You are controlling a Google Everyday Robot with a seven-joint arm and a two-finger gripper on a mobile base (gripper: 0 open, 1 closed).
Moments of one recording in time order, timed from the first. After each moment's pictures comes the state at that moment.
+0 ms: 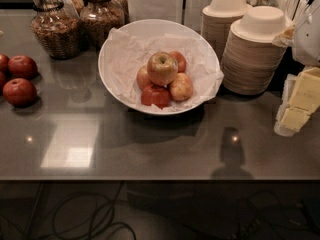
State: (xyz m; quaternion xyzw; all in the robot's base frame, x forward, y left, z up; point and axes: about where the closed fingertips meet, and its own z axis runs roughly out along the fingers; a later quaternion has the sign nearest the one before) arm 0.438 -0.217 0.976 -0.60 0.78 -0.03 0.16
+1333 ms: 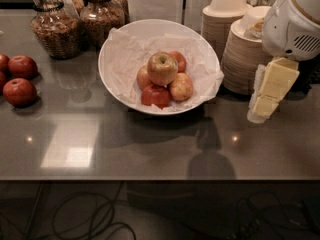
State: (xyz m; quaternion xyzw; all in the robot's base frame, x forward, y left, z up) arm 0.468 -0.178 0.975 -0.63 0.75 -0.01 0.19
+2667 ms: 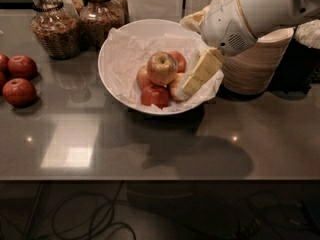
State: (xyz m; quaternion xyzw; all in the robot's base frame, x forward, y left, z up) arm 0.529 -0.049 0.978 -0.64 0.64 0.17 0.38
